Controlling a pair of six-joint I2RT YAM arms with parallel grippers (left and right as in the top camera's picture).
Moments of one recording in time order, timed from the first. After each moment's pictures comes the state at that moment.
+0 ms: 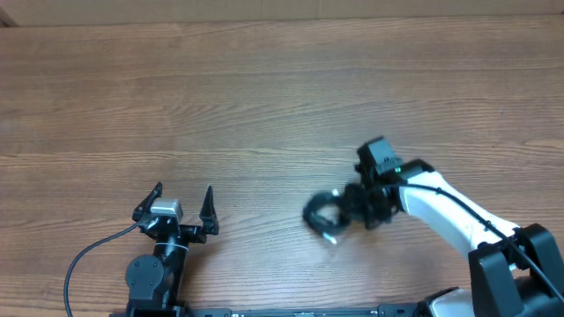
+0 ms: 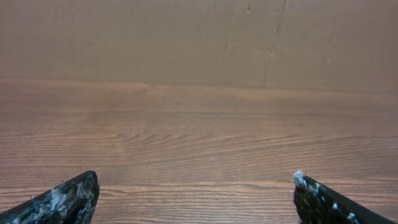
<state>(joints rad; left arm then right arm) -0.05 0.01 0.01 -0.07 0.06 -0.10 0.38 1.57 0.86 -0.70 -0.33 0.54</state>
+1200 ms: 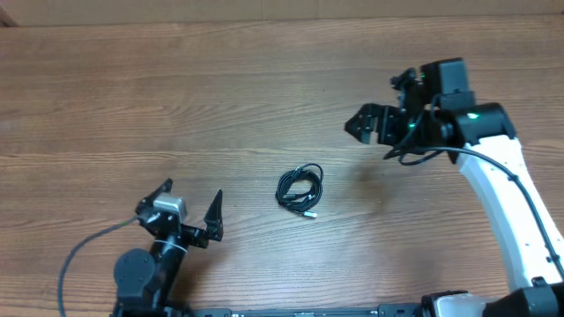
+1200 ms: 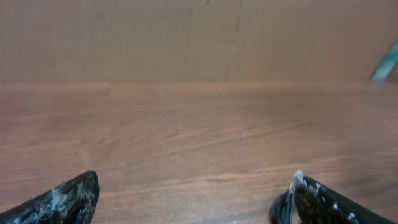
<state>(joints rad) -0.05 0.15 0.22 -0.22 0.21 -0.09 0.13 1.48 1.32 -0.93 -0.45 0.31</state>
